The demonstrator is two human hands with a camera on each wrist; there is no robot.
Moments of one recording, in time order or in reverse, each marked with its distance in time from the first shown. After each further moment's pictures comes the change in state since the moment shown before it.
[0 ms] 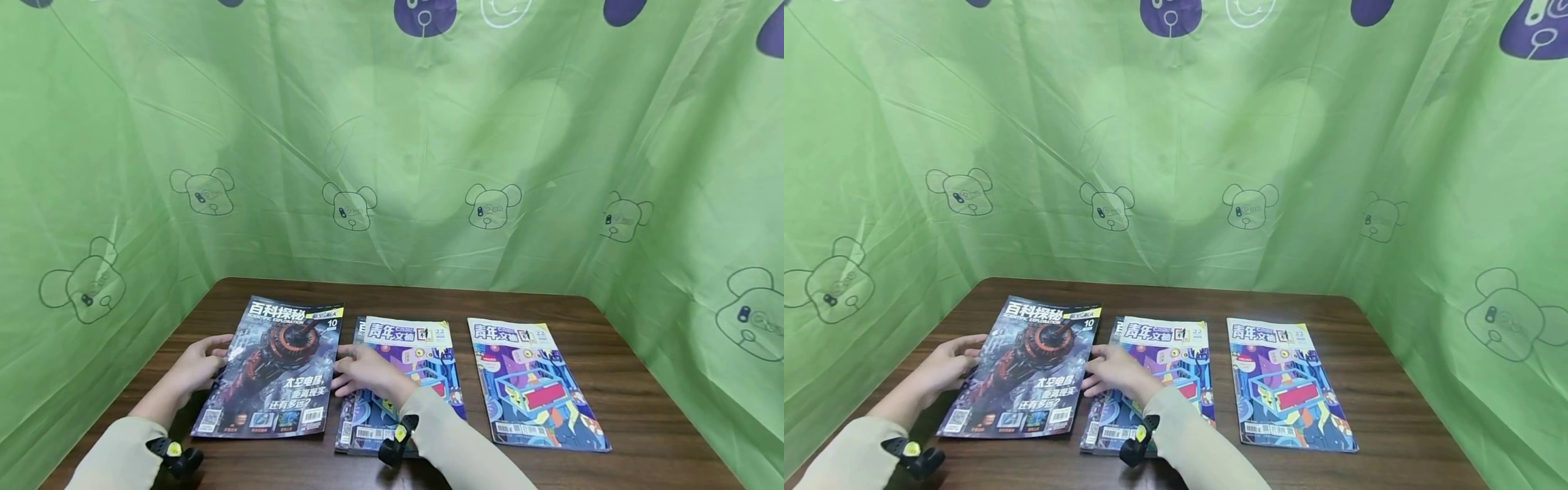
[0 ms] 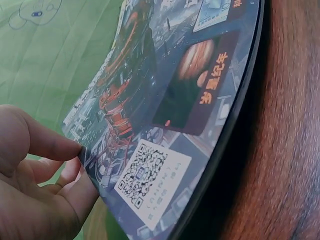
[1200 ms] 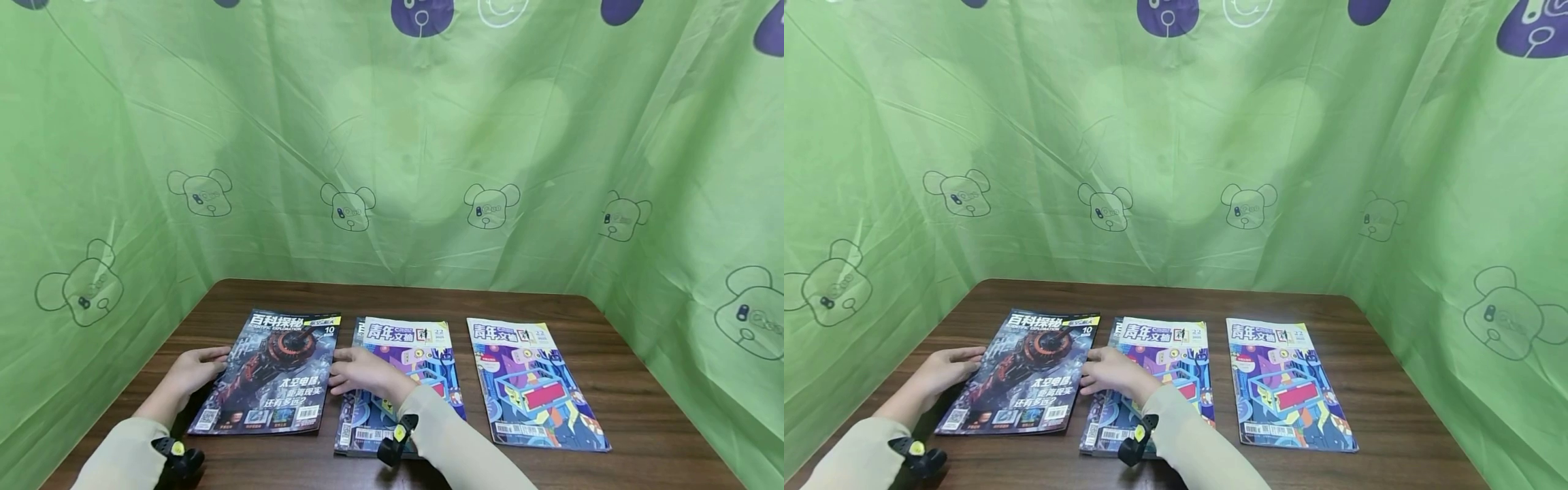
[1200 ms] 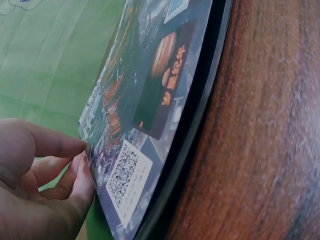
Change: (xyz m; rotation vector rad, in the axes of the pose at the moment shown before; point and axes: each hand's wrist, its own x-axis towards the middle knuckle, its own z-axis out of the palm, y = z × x) left_hand 0.011 -0.021 -0.005 0.155 0.072 0.025; right_hand -0.003 -0.005 0.002 -0.058 -0.080 -0.008
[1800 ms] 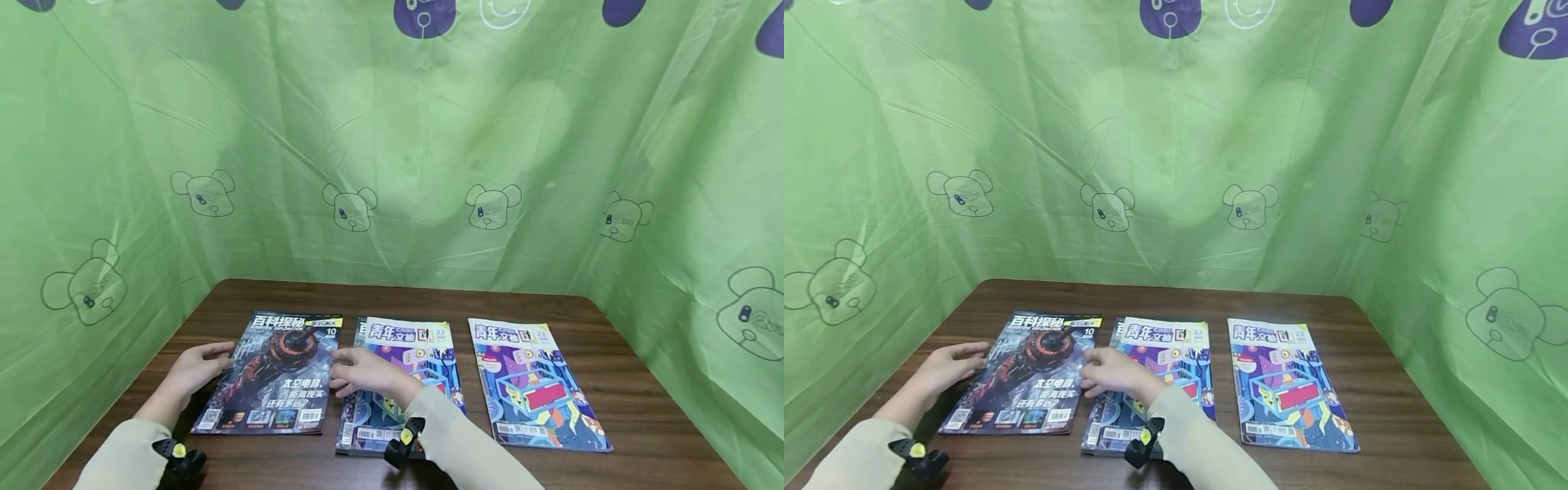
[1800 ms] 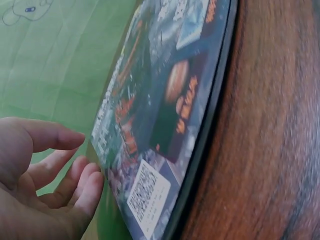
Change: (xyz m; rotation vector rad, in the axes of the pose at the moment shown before) left_hand -0.008 0.010 -0.001 0.049 0.042 0.028; right_hand -0.010 -0.010 -0.002 -0.151 -0.044 -0.026
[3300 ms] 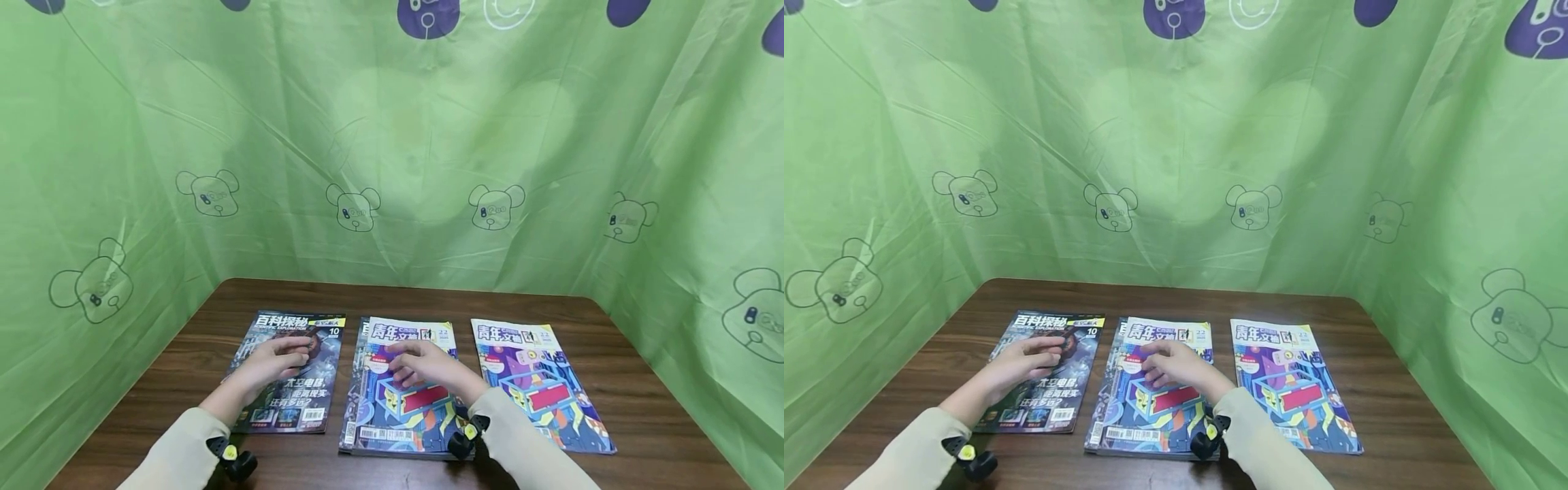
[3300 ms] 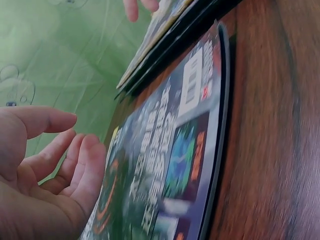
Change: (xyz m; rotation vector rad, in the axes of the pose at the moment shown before) left_hand -0.012 0.076 0.081 -0.403 -0.266 0.070; right_hand -0.049 0.028 -0.086 -0.048 0.102 0.007
